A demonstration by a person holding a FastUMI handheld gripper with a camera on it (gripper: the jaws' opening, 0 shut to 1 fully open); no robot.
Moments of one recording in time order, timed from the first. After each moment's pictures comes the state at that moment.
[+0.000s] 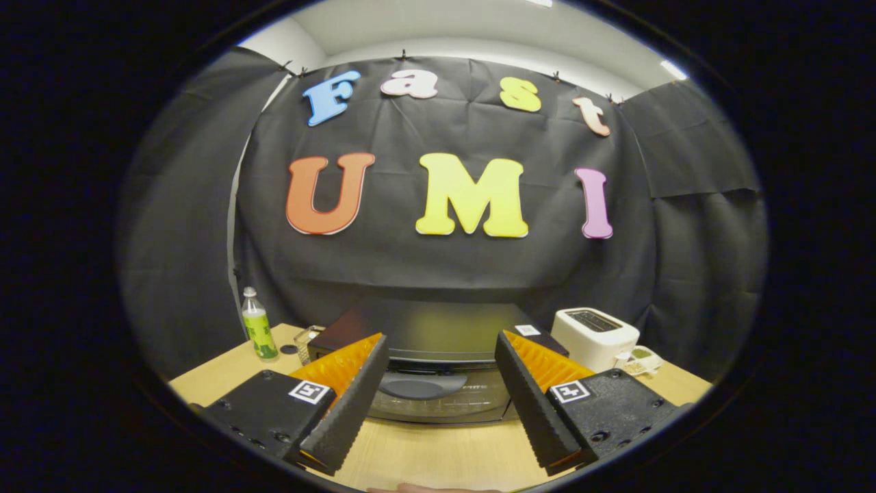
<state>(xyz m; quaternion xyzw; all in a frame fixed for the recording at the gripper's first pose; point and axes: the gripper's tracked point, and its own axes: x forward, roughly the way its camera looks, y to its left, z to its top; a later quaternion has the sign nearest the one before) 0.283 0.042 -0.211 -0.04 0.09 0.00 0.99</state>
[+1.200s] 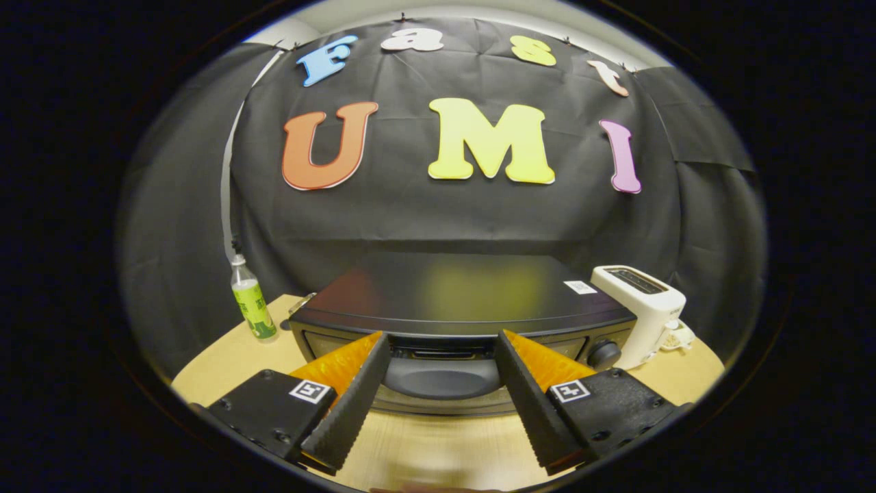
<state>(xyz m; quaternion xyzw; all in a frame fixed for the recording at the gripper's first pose) 0.330 0.061 -0.272 -0.02 0.17 0.02 0.98</state>
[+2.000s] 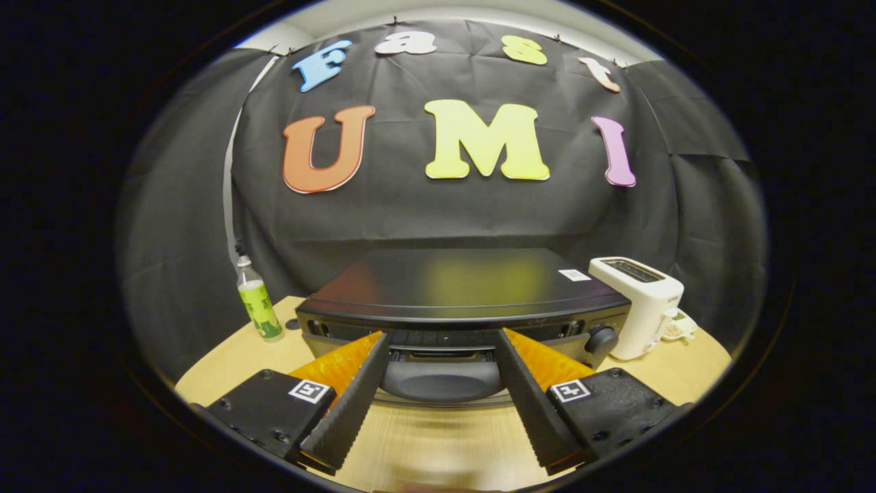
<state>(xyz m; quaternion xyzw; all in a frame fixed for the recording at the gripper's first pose) 0.301 0.060 -0.278 -0.01 0.17 0.02 0.99</state>
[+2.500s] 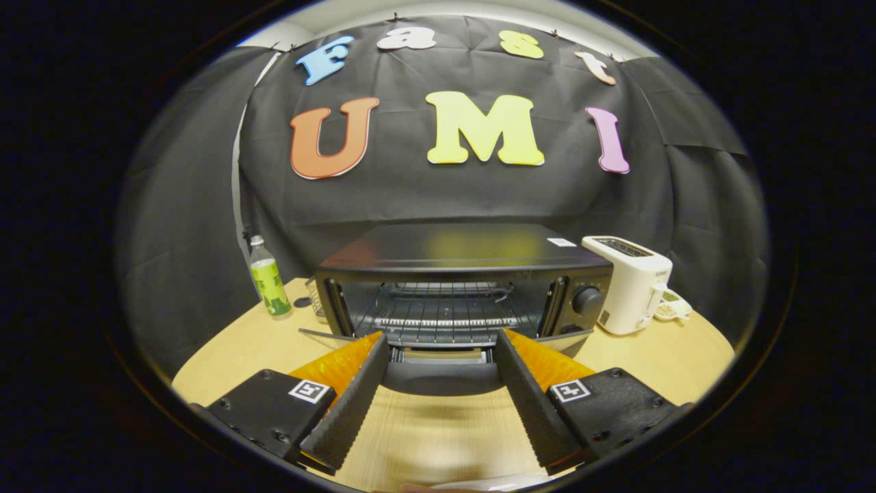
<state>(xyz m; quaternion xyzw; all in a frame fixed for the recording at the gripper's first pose) 0.249 0.059 -0.303 -0.01 0.20 0.02 0.98</state>
